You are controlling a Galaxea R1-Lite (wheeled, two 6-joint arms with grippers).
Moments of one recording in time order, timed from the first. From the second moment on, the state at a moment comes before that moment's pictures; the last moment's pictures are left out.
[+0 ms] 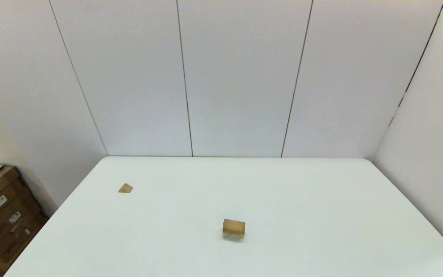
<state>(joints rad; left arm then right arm) -0.01 0.00 0.00 0.00 -0.01 0.02 0.00 0.00 0.00 0.00 0.02 -0.06</state>
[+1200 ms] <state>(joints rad) -0.01 1.18 -0.64 0.10 0.28 -0.39 0.00 0.00 0.00 0.00 0.02 -0.06</state>
